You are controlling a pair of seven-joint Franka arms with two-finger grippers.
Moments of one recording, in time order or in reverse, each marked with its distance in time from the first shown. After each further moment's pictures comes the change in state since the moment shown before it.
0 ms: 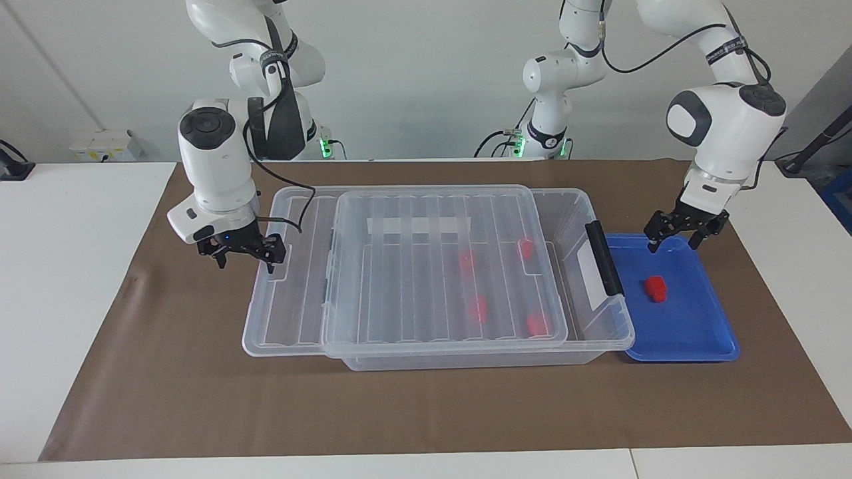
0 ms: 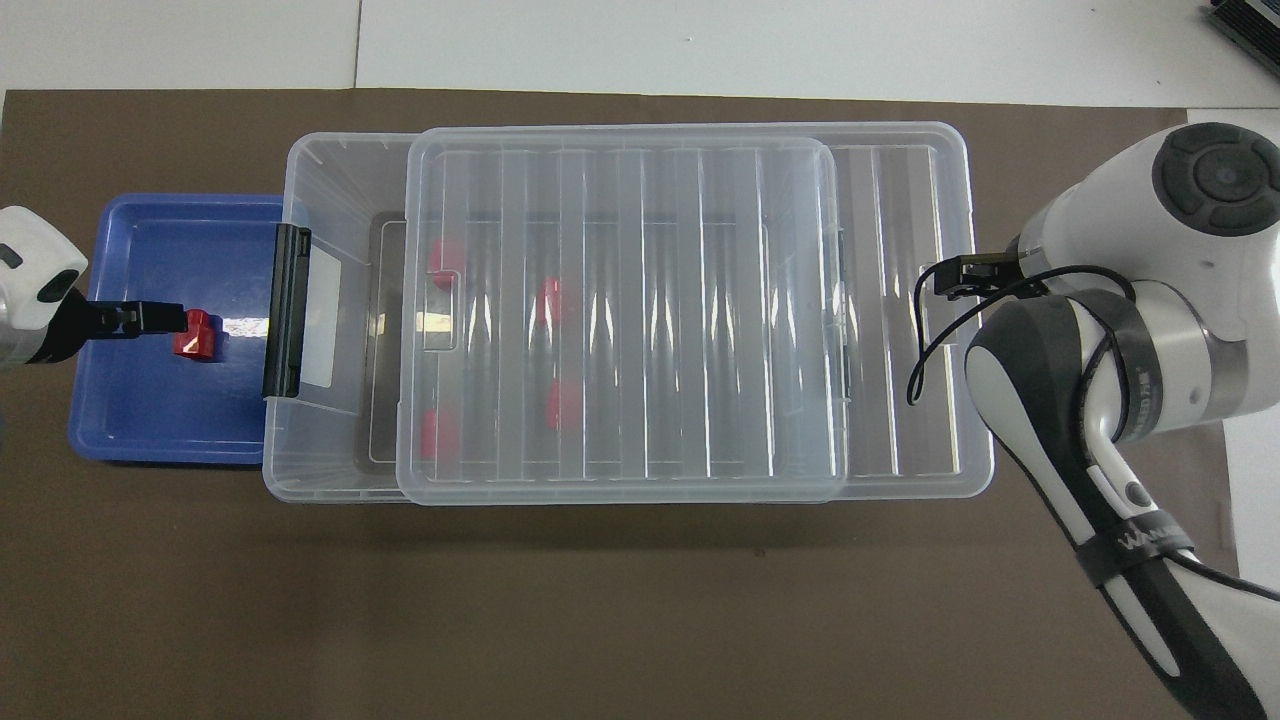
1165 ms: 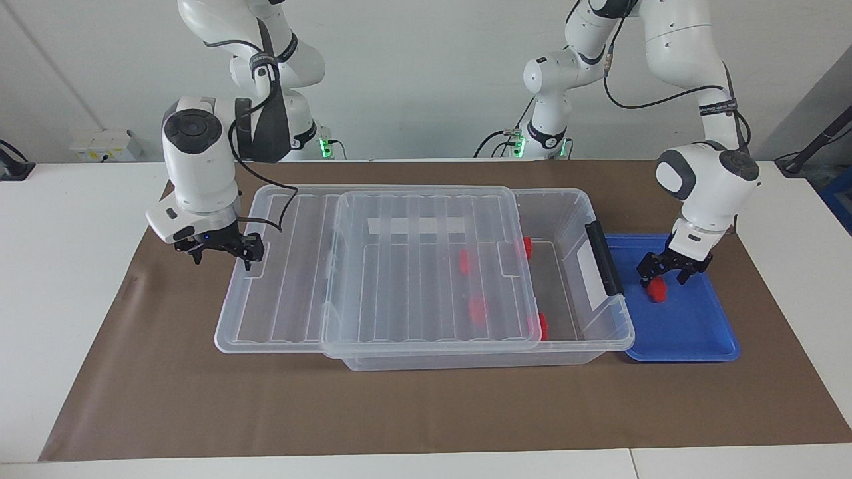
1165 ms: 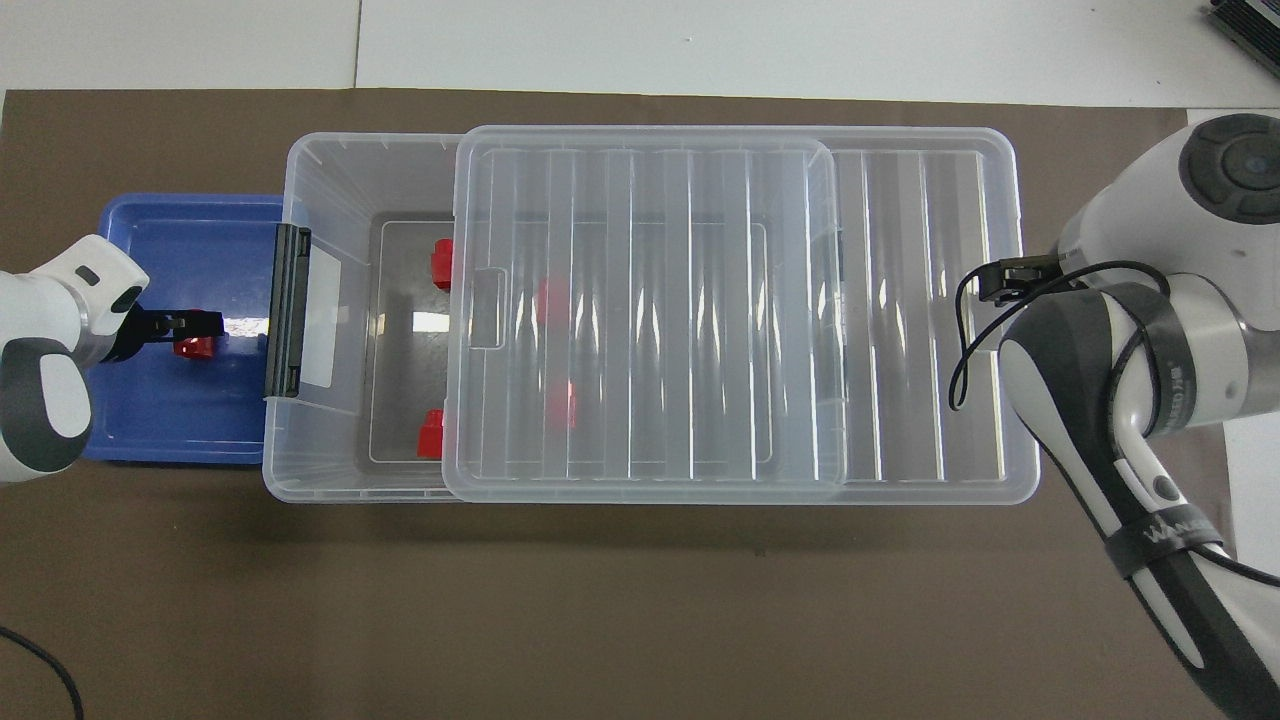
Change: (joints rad) left arm 0.045 0.215 0.000 -0.033 0.000 0.252 0.056; right arm -0.044 0.000 -0.002 0.015 -0.080 -0.059 -0.037
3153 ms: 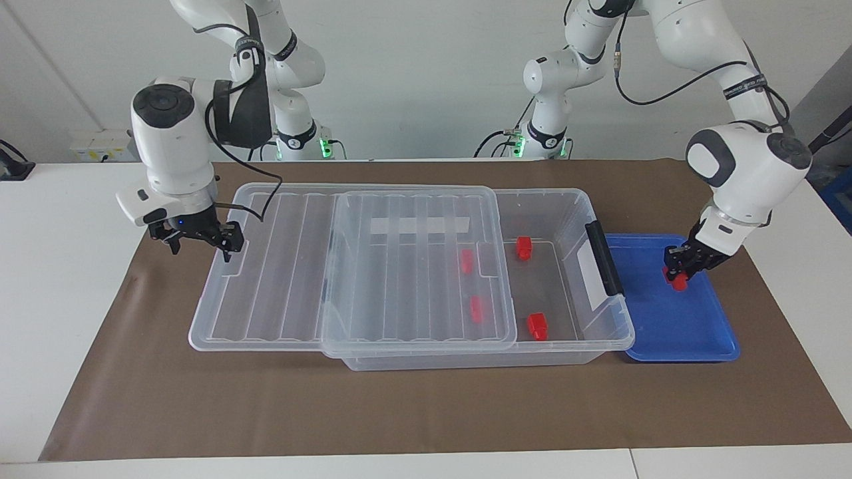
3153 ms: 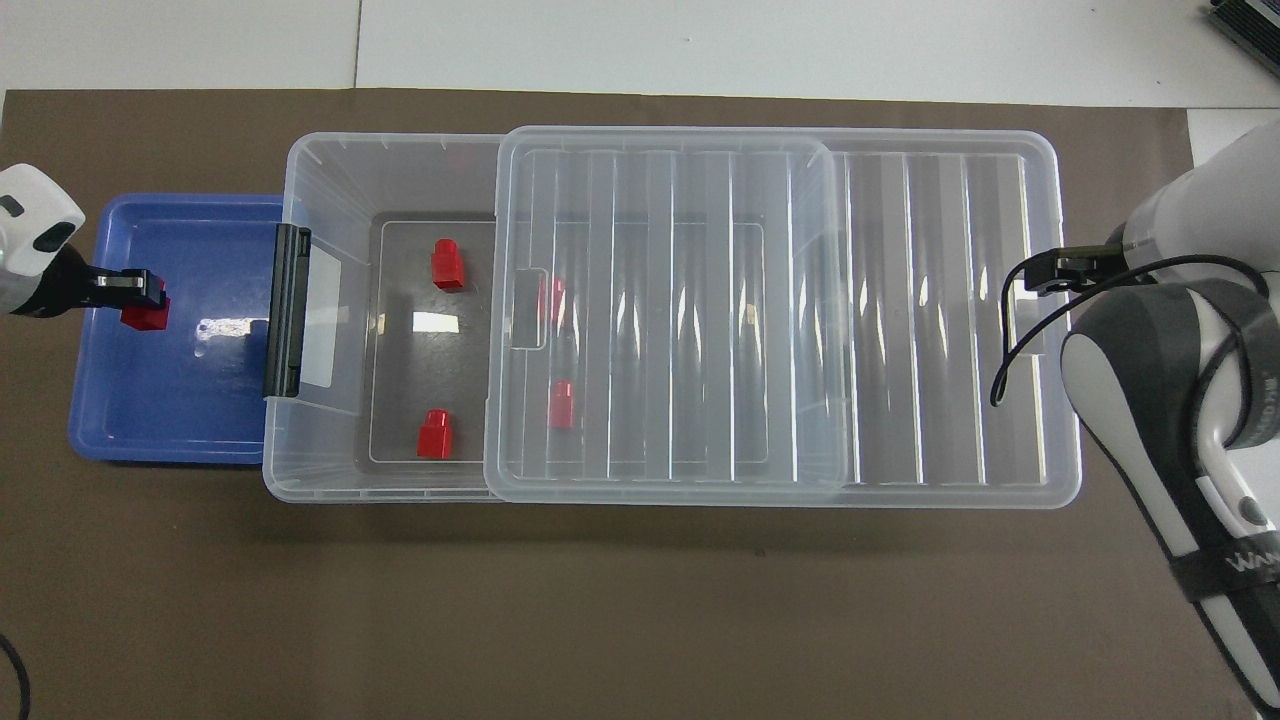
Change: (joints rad) left arm -0.009 -0.024 -0.012 0.305 0.000 -0.444 0.005; right arm -0.041 -0.067 0.007 0.021 0.038 -0.022 -0.030
